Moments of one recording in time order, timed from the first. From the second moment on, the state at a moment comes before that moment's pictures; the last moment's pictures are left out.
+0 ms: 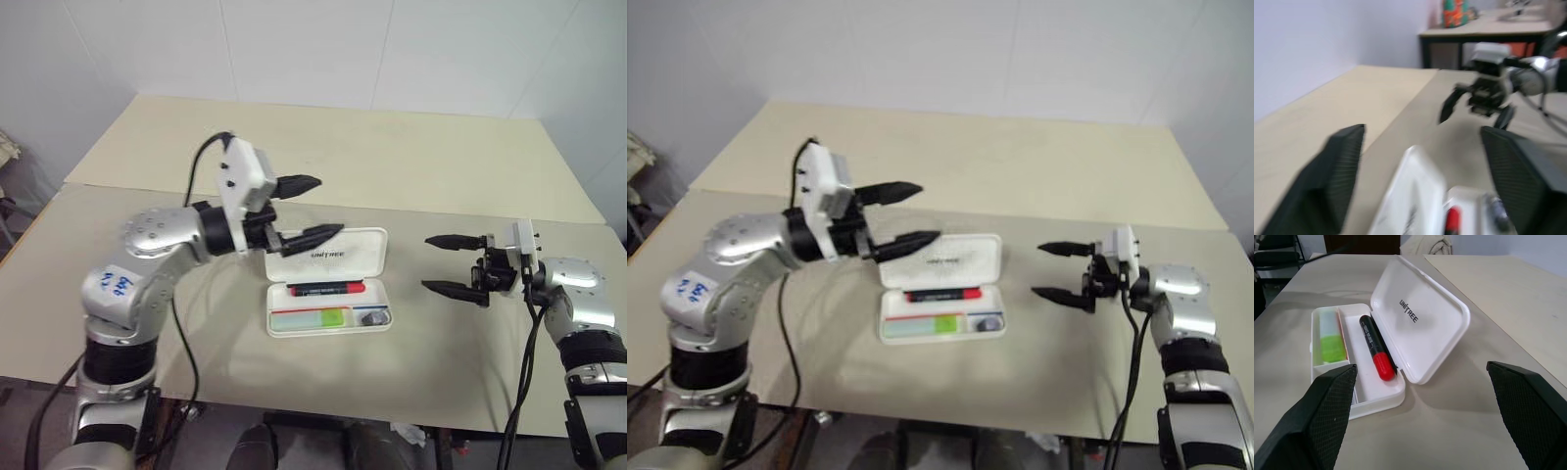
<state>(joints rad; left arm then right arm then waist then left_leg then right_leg) -0.67 0.53 0.08 -0.44 -0.49 0.76 -0.74 -0.64 -0.72 -0.01 0.70 0.58 -0.23 1.55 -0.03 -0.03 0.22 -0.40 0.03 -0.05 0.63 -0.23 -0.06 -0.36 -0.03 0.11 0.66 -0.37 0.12</state>
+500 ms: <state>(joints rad) -0.62 0.70 0.20 -0.01 -0.43 0.59 -0.78 -0.67 -0.72 -0.01 0.72 0.59 -0.24 1.55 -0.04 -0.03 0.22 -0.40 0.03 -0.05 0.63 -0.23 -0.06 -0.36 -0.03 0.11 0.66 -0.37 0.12</state>
